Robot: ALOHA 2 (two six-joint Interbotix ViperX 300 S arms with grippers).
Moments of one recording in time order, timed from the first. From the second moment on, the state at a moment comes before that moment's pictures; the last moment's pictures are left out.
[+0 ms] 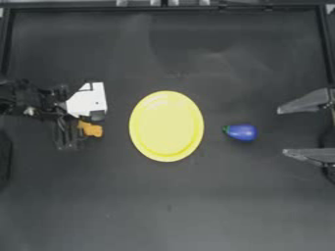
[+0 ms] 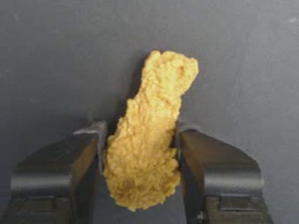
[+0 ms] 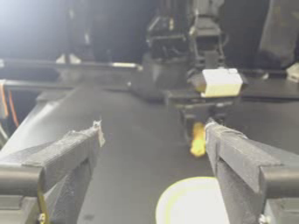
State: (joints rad) left arm 0.38 -0.12 0.91 -0.01 0.48 0.12; right arm -0.02 -1.02 1.22 -0.02 -0.20 0.01
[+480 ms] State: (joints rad) left arm 0.36 -0.20 0.87 -0.01 0.50 0.12; right arm -0.02 -1.02 1.22 -0.02 -0.19 0.01
